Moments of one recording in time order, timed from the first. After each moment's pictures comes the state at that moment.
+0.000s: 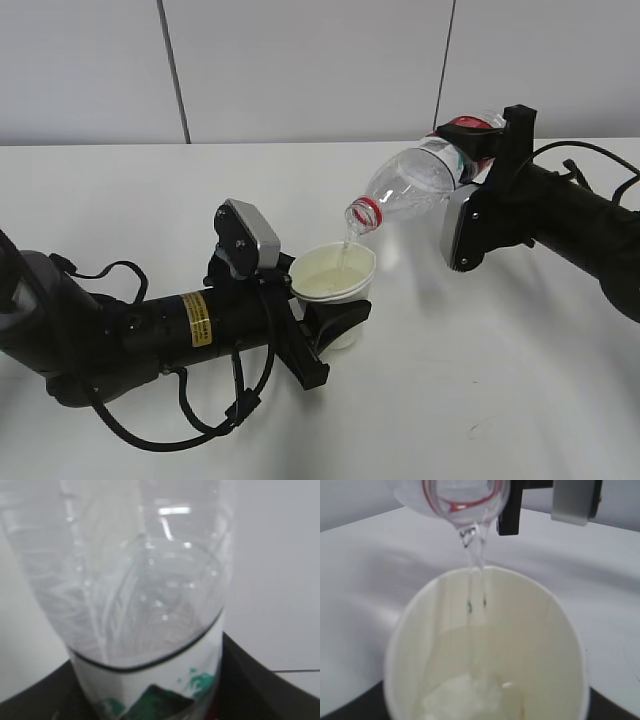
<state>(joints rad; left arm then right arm) -0.55 2.14 -0.77 0.64 -1.13 -0.21 0.10 1.97 -0.80 -0.38 -1.07 -1.35</state>
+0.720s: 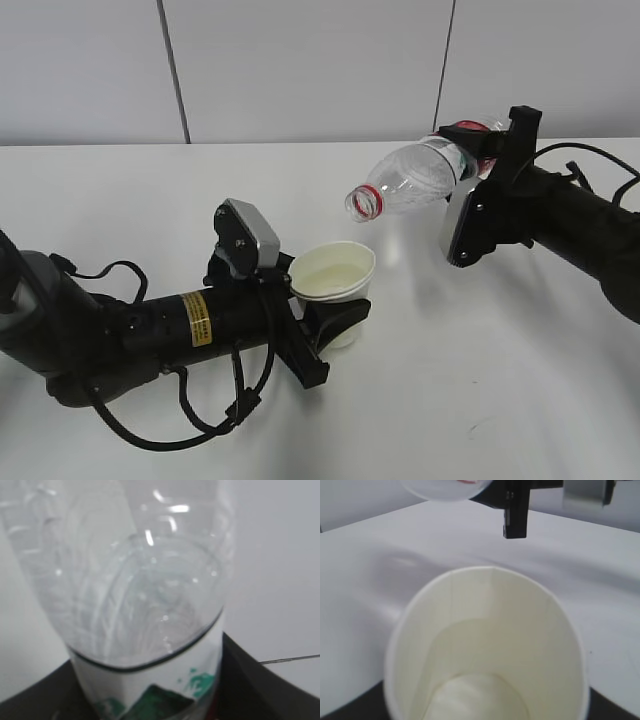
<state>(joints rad) -0.55 2.14 -0.77 0.63 -1.13 -0.21 0.10 1.97 -0.80 -0.38 -1.07 -1.23</state>
